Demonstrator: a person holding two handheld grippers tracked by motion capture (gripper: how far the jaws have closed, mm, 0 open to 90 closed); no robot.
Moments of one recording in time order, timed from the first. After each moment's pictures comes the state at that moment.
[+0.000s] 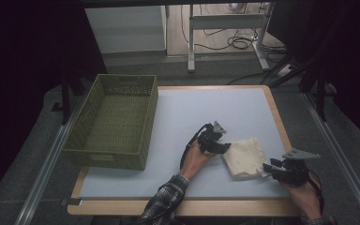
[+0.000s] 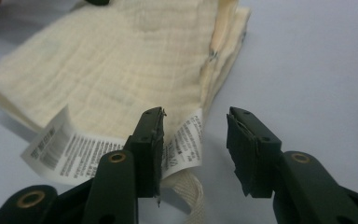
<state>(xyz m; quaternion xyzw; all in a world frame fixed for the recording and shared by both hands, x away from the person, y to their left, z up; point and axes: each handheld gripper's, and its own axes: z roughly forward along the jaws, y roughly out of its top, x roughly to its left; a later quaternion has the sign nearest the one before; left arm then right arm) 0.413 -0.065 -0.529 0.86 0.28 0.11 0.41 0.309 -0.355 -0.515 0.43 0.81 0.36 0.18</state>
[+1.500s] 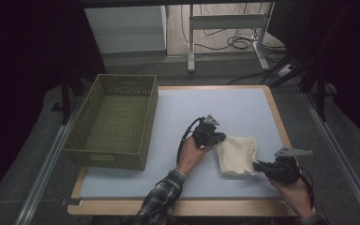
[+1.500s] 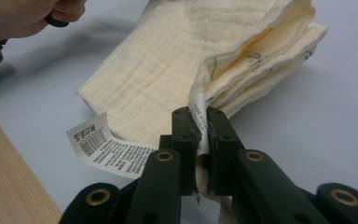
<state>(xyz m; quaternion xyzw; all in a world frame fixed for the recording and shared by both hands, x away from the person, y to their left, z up) 0.421 -0.039 -0.505 0.84 0.29 0.04 0.46 0.306 -0.325 -0.497 0.41 0.81 0.41 0.10</state>
